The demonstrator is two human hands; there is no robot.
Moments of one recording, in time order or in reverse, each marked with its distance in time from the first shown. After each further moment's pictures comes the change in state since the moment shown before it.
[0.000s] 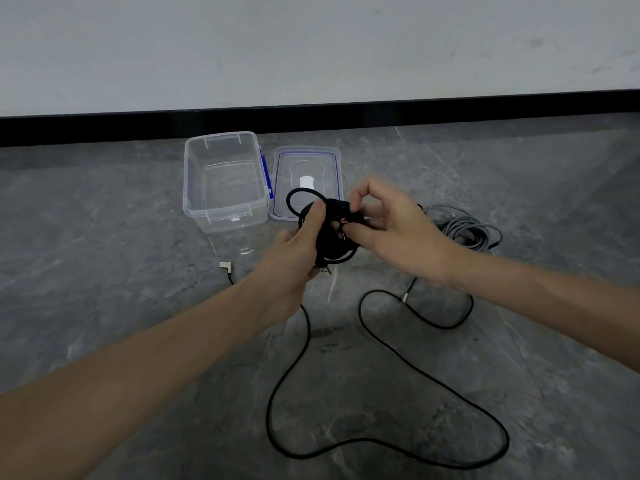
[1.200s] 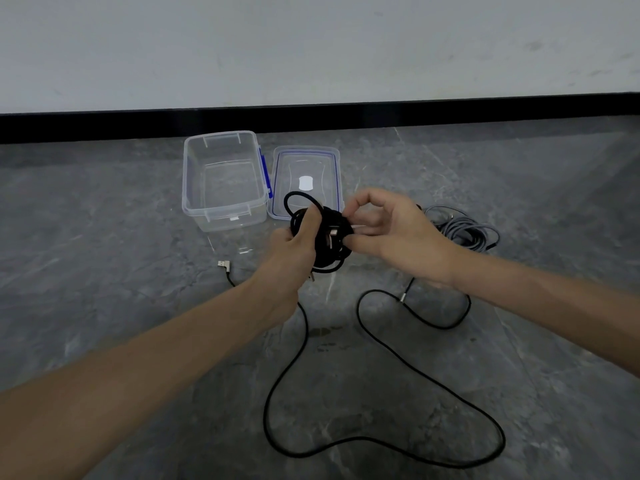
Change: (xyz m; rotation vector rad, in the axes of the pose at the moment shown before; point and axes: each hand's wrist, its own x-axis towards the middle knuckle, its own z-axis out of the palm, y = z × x) left_hand -0.001 -0.002 0.004 0.041 0.133 0.033; right_hand -0.002 0.005 -0.002 0.125 -0.041 0.096
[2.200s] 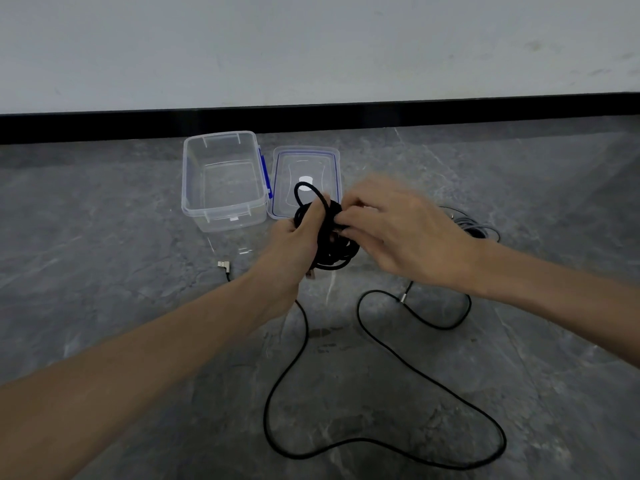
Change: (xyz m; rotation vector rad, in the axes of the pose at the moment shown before) left_hand 0.007 0.004 -0.003 0.002 -0.080 0.071; right_hand 0.003 -0.012 -0.010 -1.142 0.083 -0.902
